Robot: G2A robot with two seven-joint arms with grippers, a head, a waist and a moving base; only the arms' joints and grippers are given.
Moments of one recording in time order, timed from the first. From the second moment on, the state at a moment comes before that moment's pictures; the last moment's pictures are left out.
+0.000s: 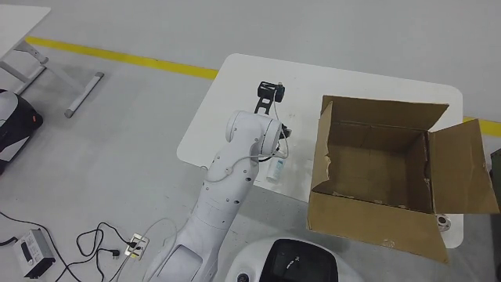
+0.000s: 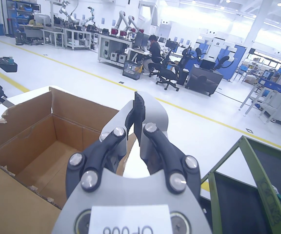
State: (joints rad) left arm 0.85 -1.56 -1.34 -1.60 1.59 0.14 -1.42; right arm -1.61 -1.07 1.95 -2.12 -1.12 -0.42 -0.01
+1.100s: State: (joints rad) left arm 0.75 -1.53 -1.50 -1.18 1.45 0.17 -1.54; right arm -1.60 -1.08 1.98 -2.10 -1.02 -0.34 0.05
